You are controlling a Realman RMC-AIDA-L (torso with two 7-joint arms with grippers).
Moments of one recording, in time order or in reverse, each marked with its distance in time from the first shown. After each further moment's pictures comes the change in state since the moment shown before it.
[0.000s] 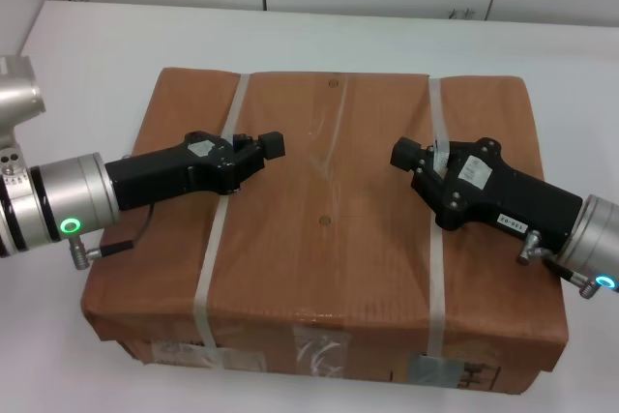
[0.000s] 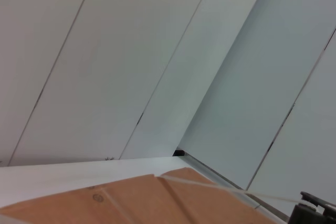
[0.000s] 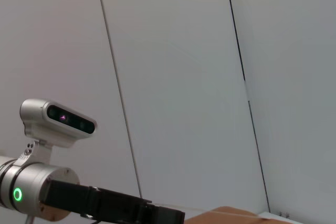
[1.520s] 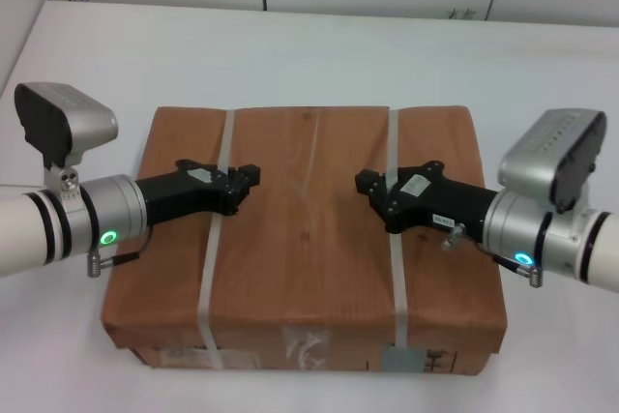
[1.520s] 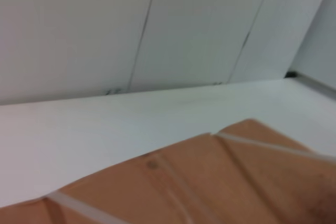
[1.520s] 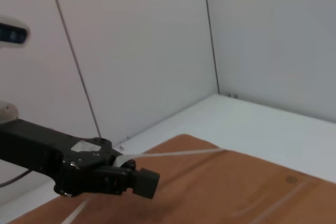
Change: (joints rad) left arm -0.023 -0.055 0.008 0.018 0.022 -0.432 0.105; right arm 0.145 0.000 -0.067 0.160 -0.001 0.523 0.056
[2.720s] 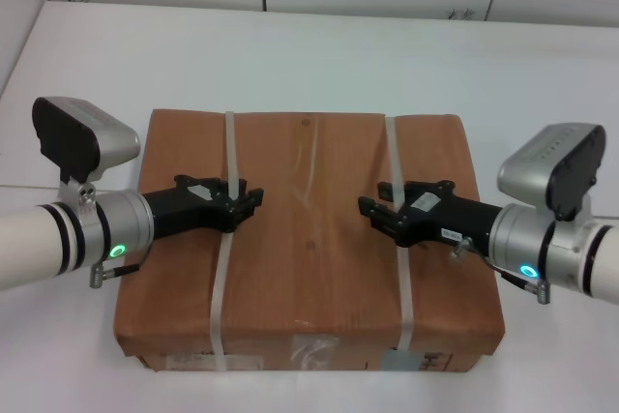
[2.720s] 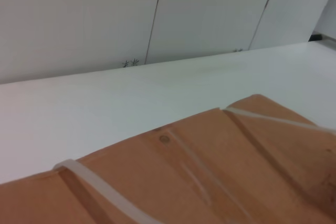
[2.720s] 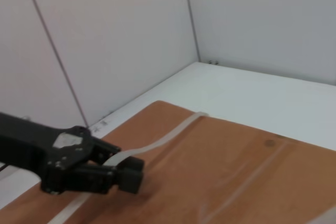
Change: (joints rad) left arm 0.003 -0.005 -0.001 0.054 0.022 -0.157 0.065; right arm -0.014 0.000 0.006 0.010 -0.036 0.085 0.071
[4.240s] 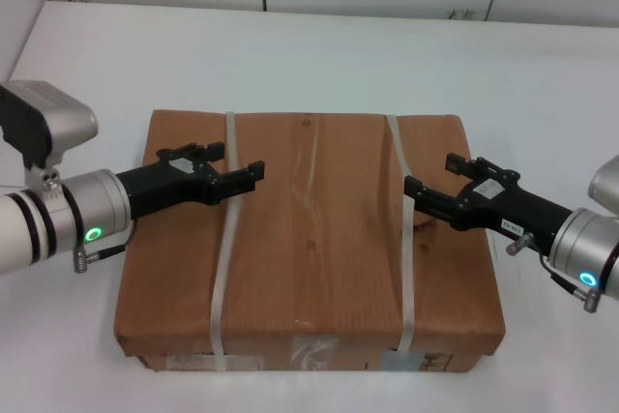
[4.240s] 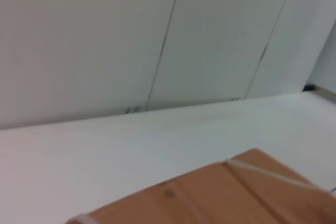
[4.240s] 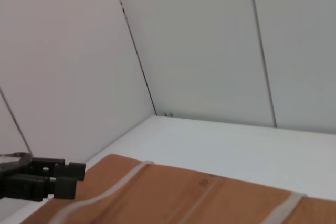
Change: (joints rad) left arm 0.024 0.020 -0.010 -0.041 -0.088 0.154 0.014; right arm -0.133 0.000 0.148 -0.109 0.009 -0.181 -0.049
